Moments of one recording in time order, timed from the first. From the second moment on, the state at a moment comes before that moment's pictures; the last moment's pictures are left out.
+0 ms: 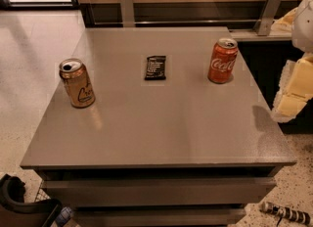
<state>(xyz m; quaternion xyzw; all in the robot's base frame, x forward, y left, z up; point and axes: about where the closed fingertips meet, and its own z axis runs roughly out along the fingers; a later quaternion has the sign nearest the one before) 0.438 -0.214 0.985 -0.60 0.78 -0.04 0.17</state>
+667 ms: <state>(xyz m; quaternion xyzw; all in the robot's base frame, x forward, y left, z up) 0.448 -0.194 0.979 -0.59 0.77 -0.01 0.22</state>
